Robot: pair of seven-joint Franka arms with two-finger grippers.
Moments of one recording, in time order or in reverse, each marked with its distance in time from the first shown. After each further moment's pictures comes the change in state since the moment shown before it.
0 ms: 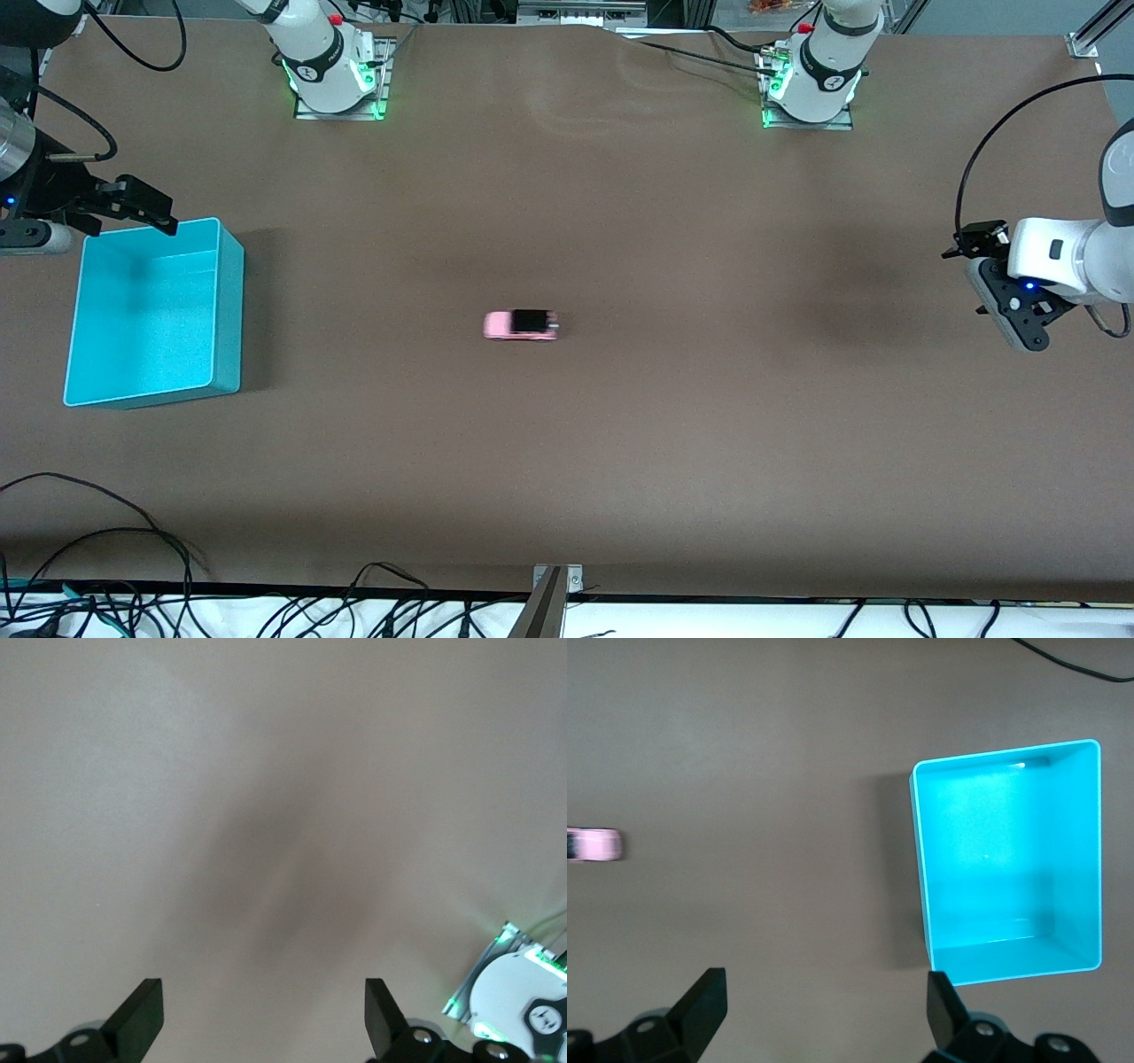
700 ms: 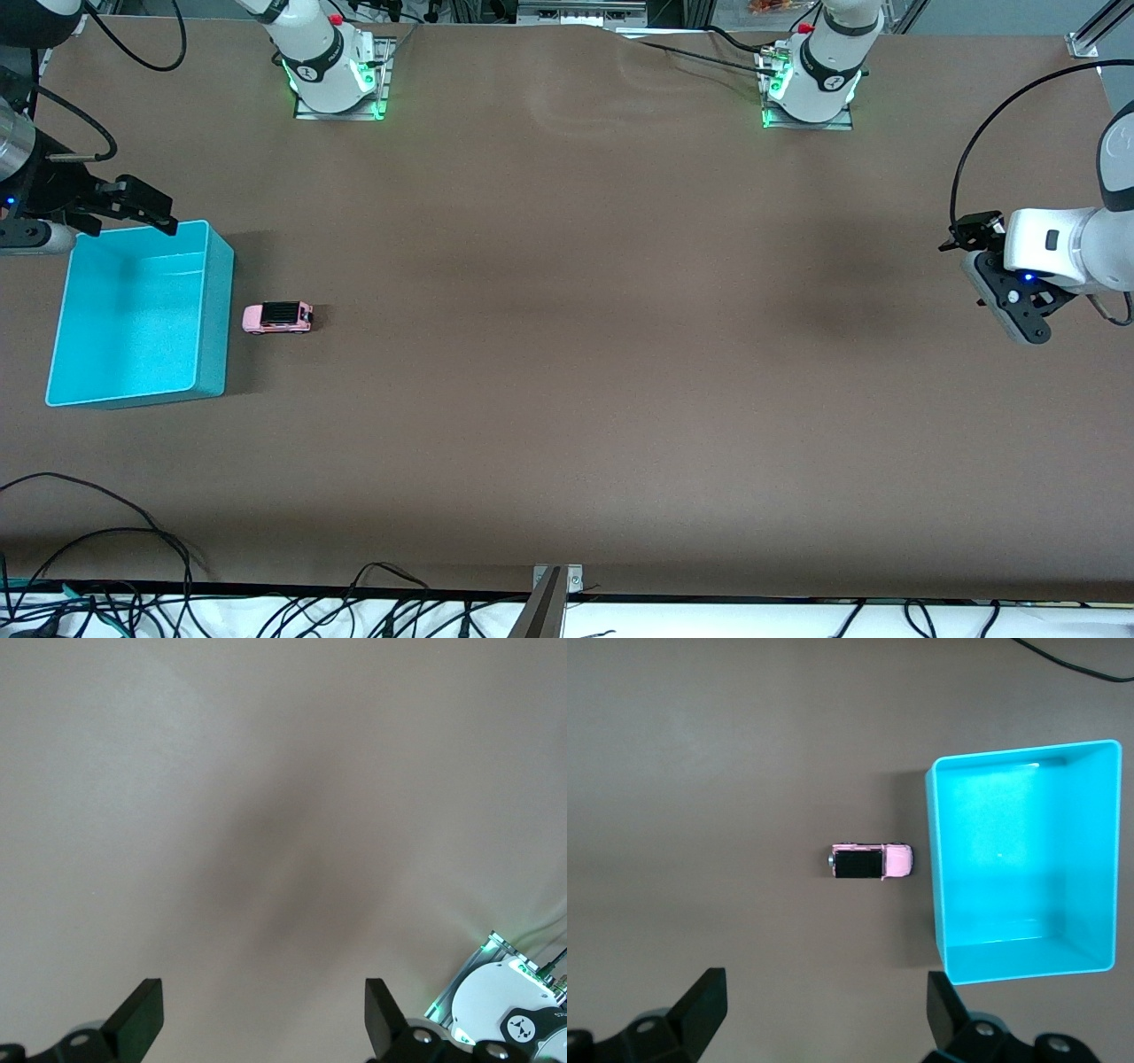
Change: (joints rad) left arm 0.006 -0.029 -0.021 0.000 0.002 -0.020 -0.055; right arm 0.000 0.000 0.000 0.000 0.000 0.000 0.000
